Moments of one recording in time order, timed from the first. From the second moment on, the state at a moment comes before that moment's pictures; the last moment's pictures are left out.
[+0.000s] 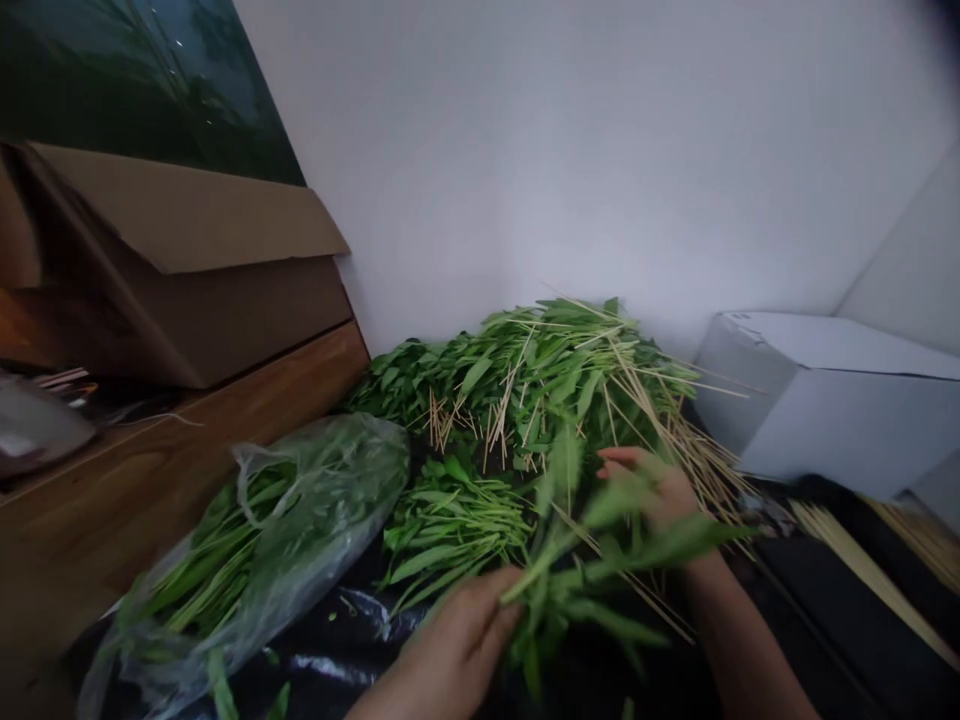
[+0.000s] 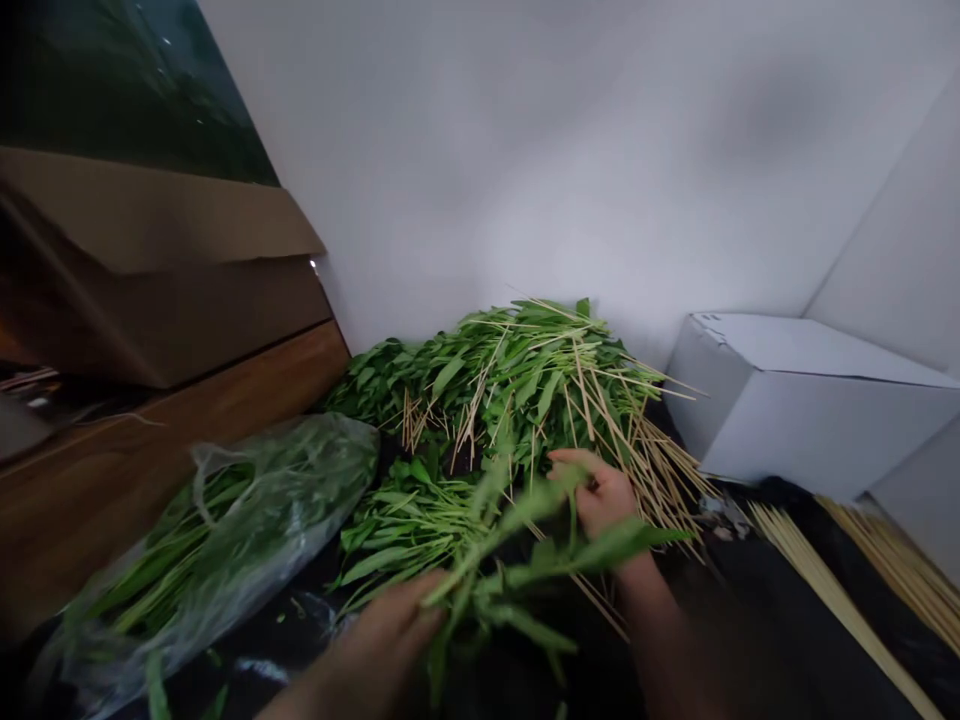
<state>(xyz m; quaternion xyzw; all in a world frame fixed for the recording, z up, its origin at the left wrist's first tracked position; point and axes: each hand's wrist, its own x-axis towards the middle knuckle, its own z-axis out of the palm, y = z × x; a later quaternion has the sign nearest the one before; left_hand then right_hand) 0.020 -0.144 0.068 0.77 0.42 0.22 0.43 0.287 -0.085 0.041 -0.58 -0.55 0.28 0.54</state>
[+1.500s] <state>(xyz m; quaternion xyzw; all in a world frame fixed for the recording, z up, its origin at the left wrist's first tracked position) 0.016 -0.059 0.016 0.83 0.33 0.39 0.21 0.282 -0.122 0.077 -0.55 -0.59 0.28 0.52</state>
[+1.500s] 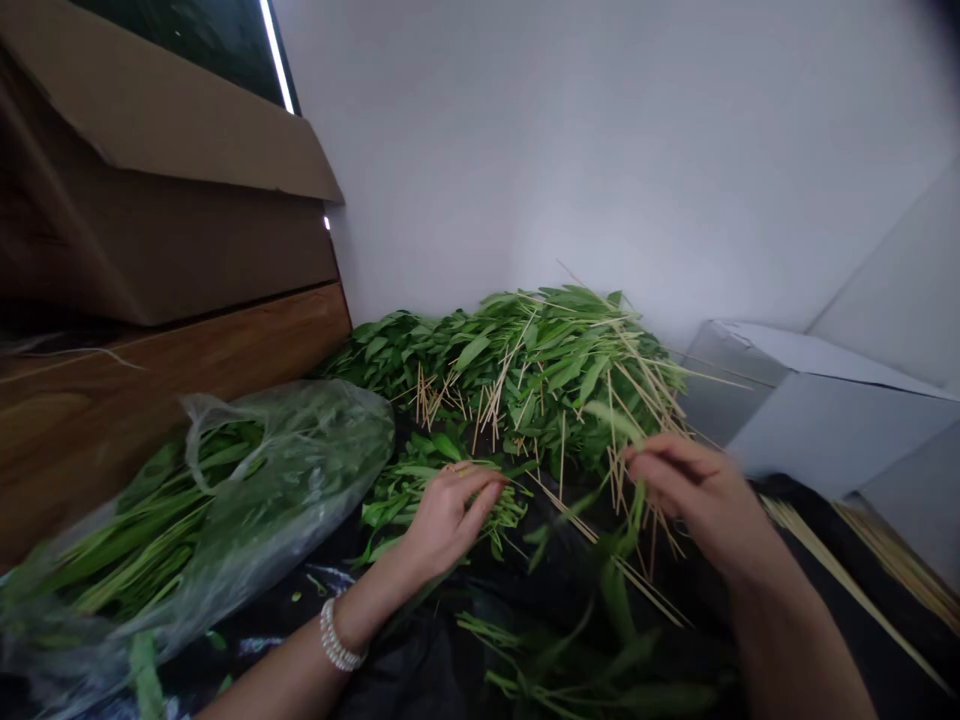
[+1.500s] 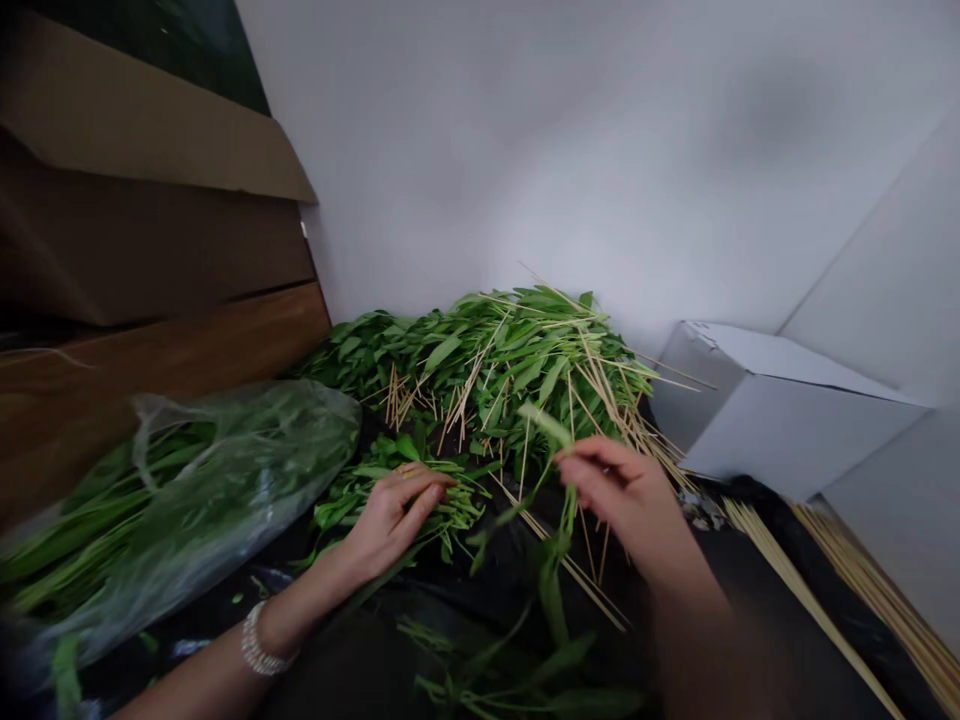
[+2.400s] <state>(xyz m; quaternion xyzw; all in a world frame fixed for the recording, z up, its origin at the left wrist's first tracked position) 0.020 -0.059 0.022 0.62 0.28 0.42 0.60 0.222 -0.093 0.023 -0.37 -0.40 0.56 0.63</state>
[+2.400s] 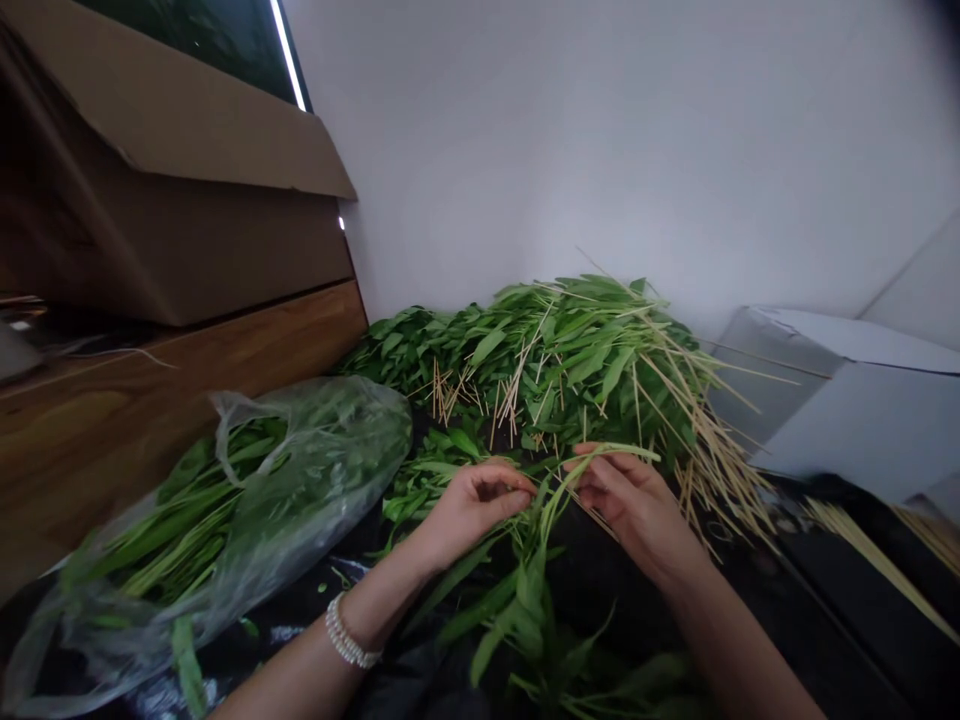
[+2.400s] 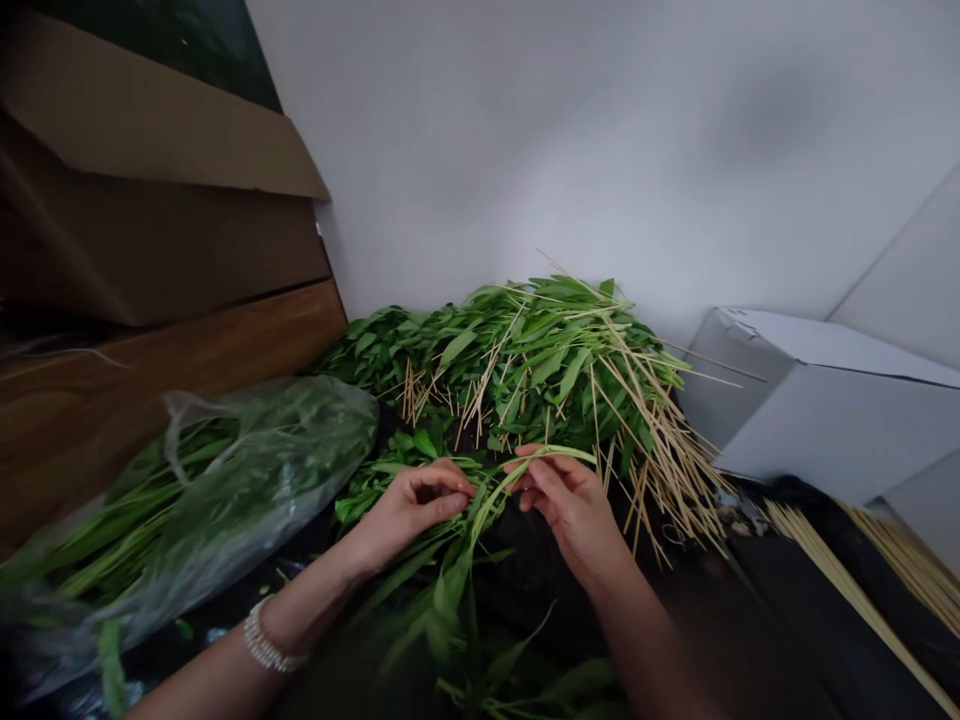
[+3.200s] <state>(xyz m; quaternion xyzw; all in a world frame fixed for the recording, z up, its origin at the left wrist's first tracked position) 0.023 -0.062 0.023 0.68 0.32 0.33 0.57 0.211 -0.092 0.015 -0.41 -0.47 0.50 0.61</state>
